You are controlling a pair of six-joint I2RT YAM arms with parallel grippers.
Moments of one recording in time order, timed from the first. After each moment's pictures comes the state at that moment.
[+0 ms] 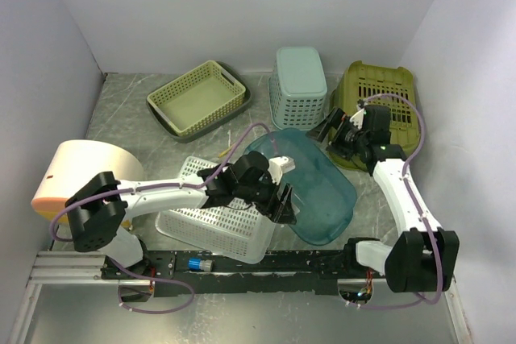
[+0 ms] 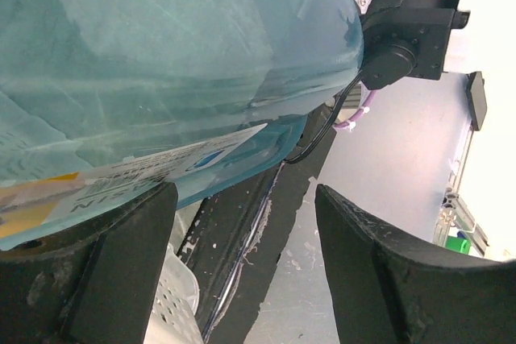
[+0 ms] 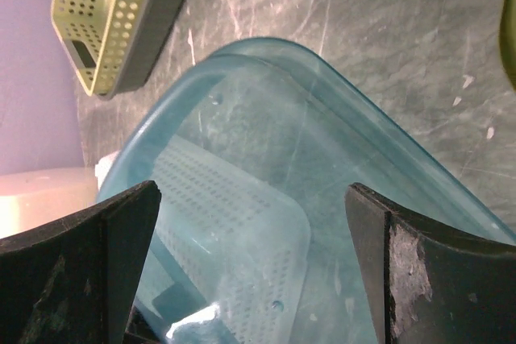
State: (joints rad) left arm -1.11 1.55 0.97 -0.02 0.39 -0.58; right arm 0.01 1.19 0.87 -0.37 -0.47 0.60
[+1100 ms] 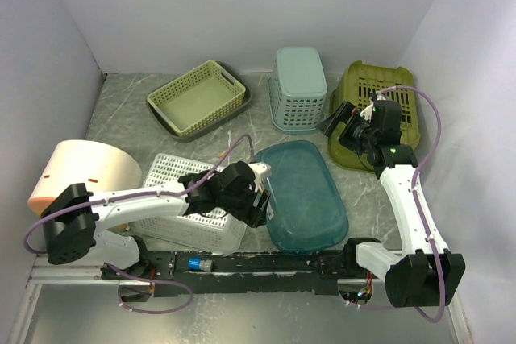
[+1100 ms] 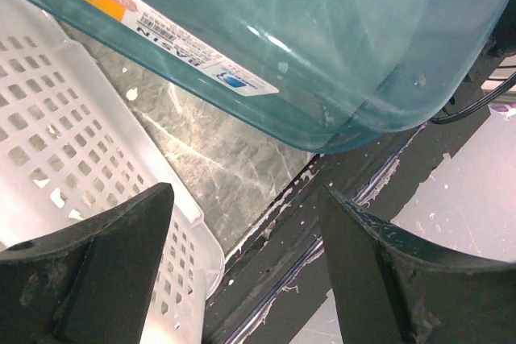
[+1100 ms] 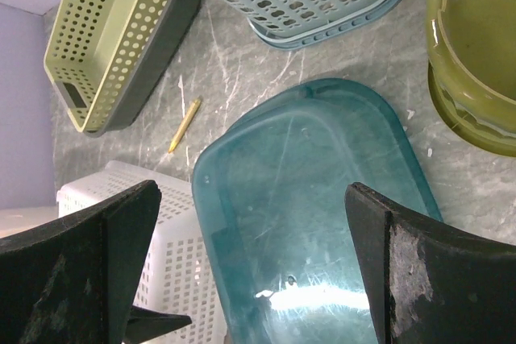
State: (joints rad) left arm -1.12 1.39 0.88 -0.33 0.08 -0.51; right arm 0.01 1.08 0.99 -0.49 -0.30 0.55
